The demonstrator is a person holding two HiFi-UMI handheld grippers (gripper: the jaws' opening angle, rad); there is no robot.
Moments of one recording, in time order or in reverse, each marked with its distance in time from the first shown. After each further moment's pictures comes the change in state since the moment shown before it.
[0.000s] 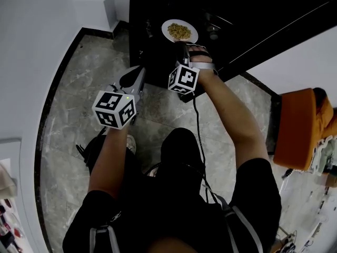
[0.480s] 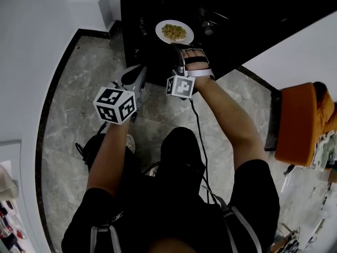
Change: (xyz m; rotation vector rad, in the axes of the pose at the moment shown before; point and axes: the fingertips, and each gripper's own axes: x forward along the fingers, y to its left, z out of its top) left arm 0.018 -0.014 -0.016 -0.028 0.021 -0.055; right arm -0.028 0.003 0.000 -0.100 -0.033 -0.191
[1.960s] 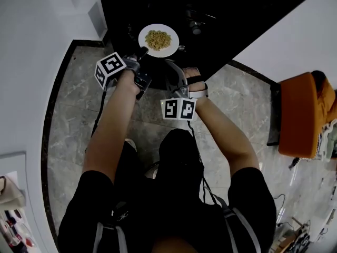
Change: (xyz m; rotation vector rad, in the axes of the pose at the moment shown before) left arm 0.104 0.042 0.004 -1.089 -0.044 -0.046; right arm -0.078 -0.025 0.008 0.461 -0.147 -0.051
